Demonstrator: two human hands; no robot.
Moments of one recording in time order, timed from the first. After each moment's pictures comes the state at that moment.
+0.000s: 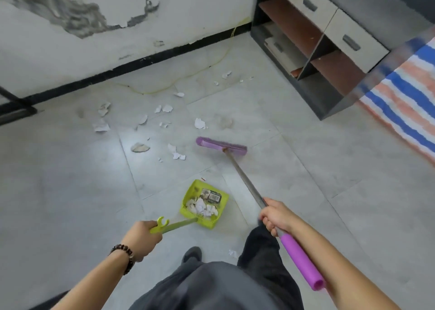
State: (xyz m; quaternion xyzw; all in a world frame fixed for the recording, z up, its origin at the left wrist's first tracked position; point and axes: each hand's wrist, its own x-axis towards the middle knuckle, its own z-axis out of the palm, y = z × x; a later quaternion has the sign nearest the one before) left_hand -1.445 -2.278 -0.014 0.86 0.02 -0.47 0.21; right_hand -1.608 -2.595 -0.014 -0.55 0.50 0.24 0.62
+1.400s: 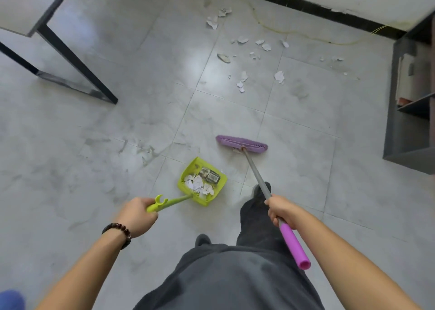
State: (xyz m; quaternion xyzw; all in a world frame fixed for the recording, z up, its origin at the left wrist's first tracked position) left_hand -2.006 -2.225 -0.010 0.87 0.25 -0.34 0.27; right_hand -1.910 -2.603 -0.072 -0.70 0.36 0.51 0.36
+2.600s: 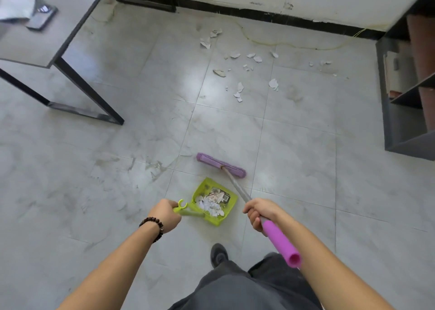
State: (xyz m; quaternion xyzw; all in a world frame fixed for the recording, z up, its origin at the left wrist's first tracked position) left_hand -2.019 -2.238 -0.028 0.86 0.23 -0.37 0.26; right_hand -1.976 -2.510 0.016 -0.52 0.42 0.50 0.55
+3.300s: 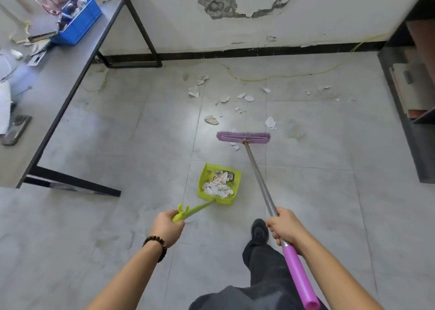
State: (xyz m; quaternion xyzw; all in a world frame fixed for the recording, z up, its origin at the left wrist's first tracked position) left_hand -1.662 -2.321 -0.003 0.88 0.27 -0.25 0.31; right_hand -1.660 -2.630 -0.012 -0.70 0.30 0.36 0.55
